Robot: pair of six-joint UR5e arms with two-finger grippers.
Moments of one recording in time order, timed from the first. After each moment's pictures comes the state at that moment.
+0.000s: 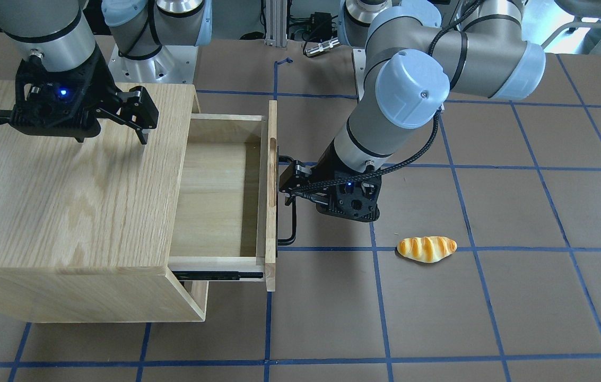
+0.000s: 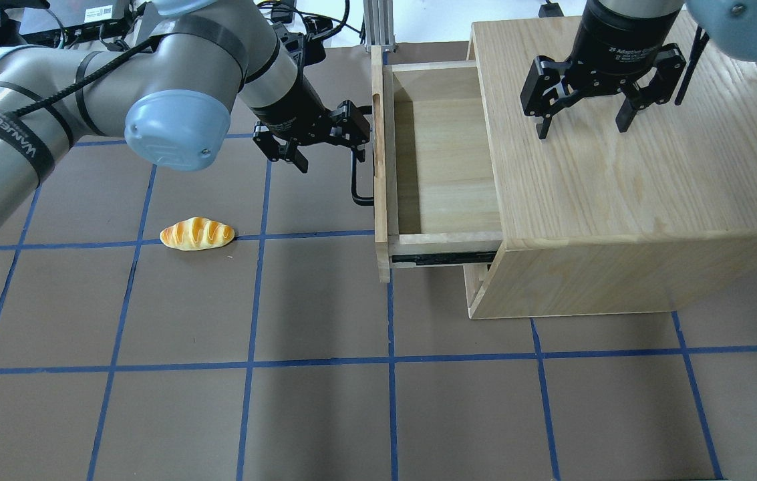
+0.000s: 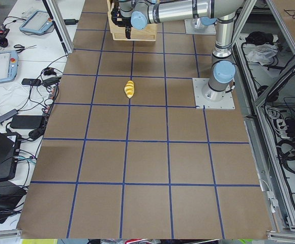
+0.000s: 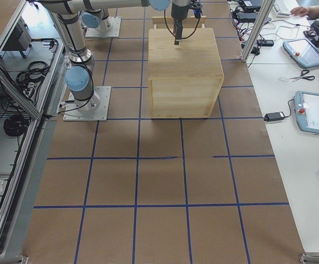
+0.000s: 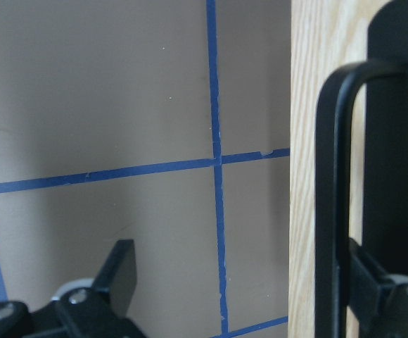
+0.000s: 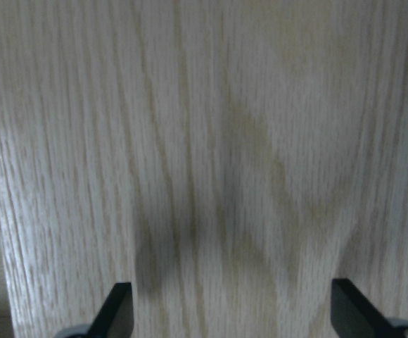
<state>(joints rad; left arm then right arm) -1.72 -1.83 -1.58 -1.26 1.28 -0.11 1.60 -1.49 1.43 -1.47 -1.61 0.02</state>
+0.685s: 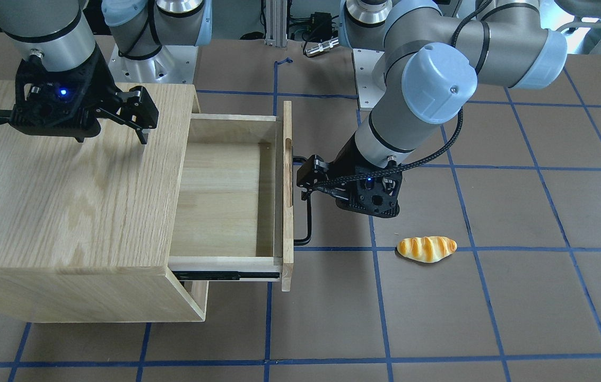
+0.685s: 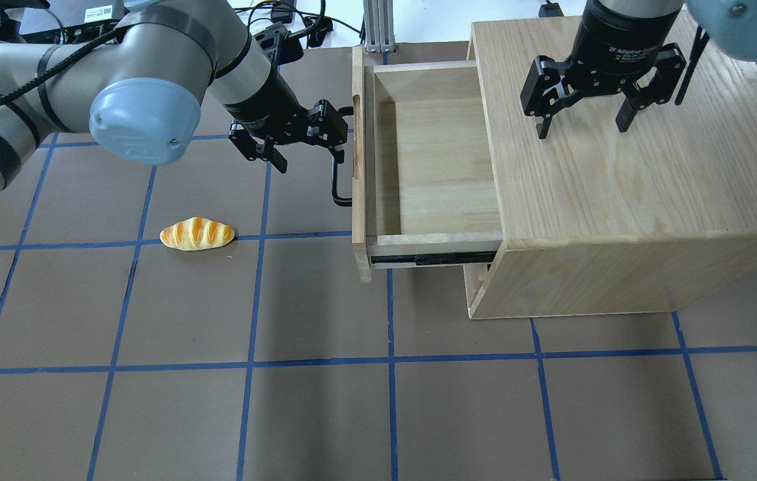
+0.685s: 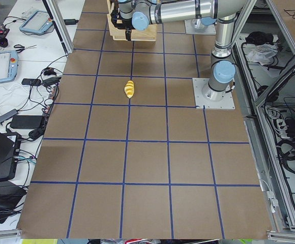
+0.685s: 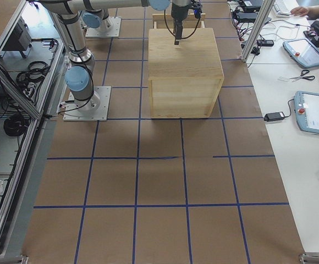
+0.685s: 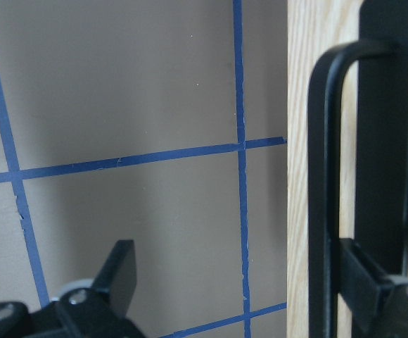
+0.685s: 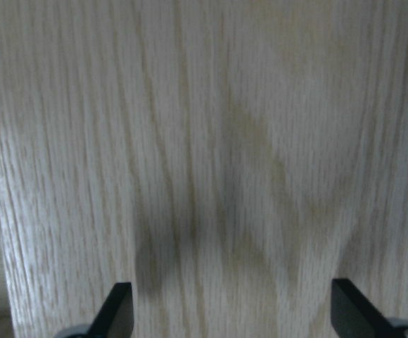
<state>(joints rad) -1.68 -1.80 -1.59 -1.31 1.28 -0.06 1.60 -1.49 1.43 -1.47 -1.61 0.02</state>
